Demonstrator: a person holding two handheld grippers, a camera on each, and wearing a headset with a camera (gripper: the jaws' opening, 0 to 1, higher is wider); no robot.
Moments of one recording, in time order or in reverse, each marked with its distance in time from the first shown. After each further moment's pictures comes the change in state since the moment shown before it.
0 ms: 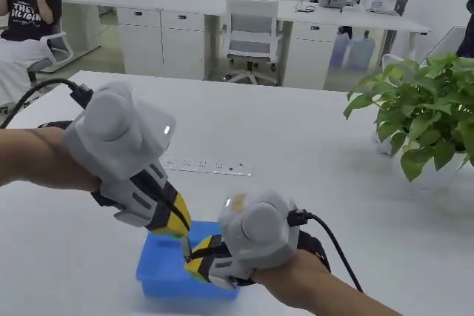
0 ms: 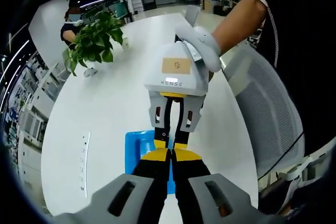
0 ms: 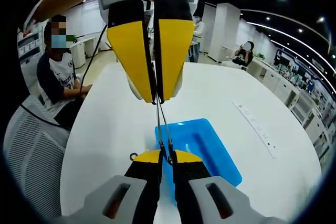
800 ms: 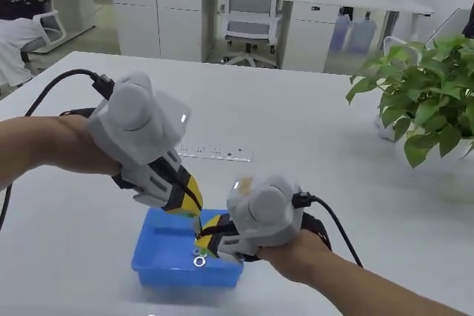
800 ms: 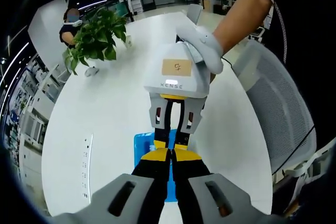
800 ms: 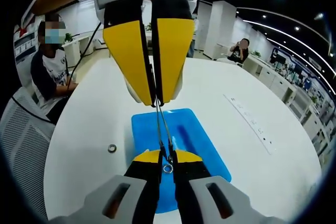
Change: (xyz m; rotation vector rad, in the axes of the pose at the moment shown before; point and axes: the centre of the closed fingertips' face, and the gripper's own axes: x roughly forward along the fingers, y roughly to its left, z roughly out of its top) left arm 0.027 0.032 -0.012 0.014 -0.002 0.006; right arm 0.016 -0.035 -0.024 0.008 0.016 -0.031
